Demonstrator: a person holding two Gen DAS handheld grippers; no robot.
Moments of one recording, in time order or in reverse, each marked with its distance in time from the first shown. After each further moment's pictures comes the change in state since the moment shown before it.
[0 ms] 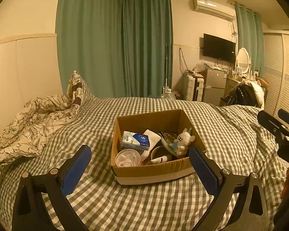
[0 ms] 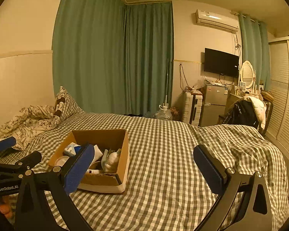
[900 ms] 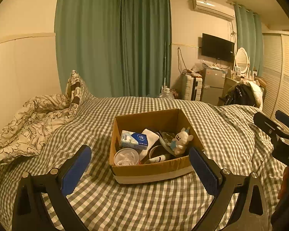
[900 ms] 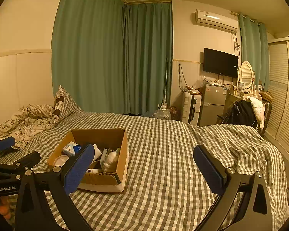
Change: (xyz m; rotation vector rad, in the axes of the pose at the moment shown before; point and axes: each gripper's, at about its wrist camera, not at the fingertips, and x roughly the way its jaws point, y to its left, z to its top) left arm -0.003 -0.002 0.000 0.000 0.003 -0.010; right arm 0.000 0.001 0.000 0.000 0.010 -0.006
